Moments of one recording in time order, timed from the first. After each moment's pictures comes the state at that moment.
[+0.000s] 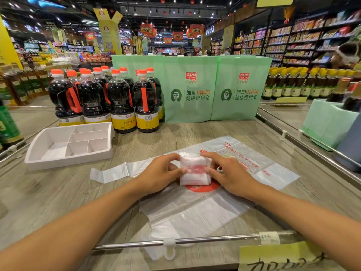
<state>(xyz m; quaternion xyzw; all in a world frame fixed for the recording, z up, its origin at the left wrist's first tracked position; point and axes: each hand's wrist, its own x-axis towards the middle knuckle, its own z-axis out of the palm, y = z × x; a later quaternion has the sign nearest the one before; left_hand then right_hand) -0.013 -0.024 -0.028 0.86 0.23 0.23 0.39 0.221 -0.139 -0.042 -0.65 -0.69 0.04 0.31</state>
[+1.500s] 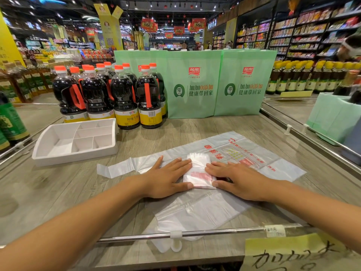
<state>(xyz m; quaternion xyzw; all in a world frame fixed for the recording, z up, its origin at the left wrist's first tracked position) -0.022 -0.021 -0.038 0.97 0.23 -0.08 0.10 0.228 -0.162 -0.036 -0.63 -0.77 0.06 0.09</state>
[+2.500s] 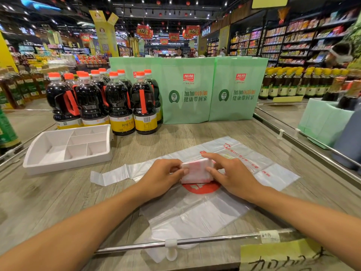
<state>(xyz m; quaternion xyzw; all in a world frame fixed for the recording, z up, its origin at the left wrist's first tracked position) -0.011 -0.025 -0.034 0.90 0.20 0.27 0.29 0.217 -0.152 -0.039 -0.65 -0.69 -0.02 0.31</state>
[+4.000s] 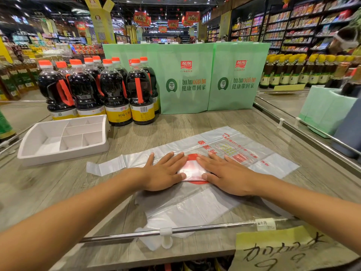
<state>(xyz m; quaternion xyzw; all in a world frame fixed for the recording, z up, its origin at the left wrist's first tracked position) -0.004 -0.025 -0.034 0.95 0.28 -0.12 0.09 0.211 -0.161 -0.033 -0.69 -0.72 0.10 -0.01</state>
